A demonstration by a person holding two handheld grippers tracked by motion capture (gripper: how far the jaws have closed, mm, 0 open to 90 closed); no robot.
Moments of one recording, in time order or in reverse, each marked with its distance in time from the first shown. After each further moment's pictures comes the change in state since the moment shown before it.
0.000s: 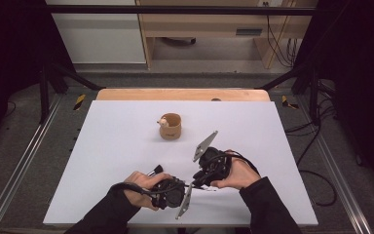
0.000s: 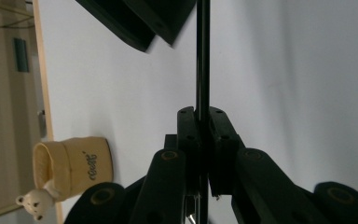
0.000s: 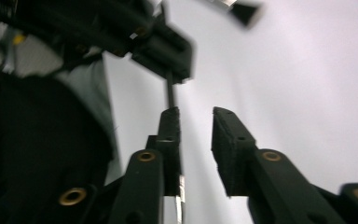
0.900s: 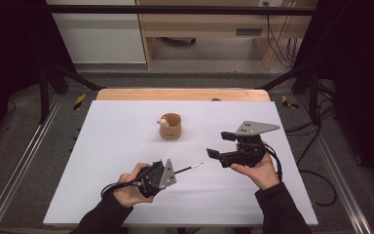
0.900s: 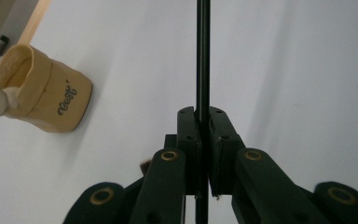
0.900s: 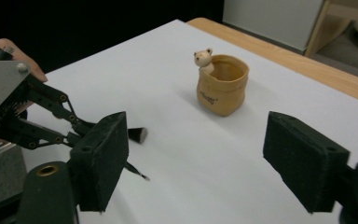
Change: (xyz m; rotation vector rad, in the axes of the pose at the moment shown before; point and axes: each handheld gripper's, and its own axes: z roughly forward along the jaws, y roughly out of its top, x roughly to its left) left arm 0.014 -0.045 0.001 -0.113 -0.026 -0.572; right arm -0.011 -0.042 -0.066 -0.597 -0.361 0.227
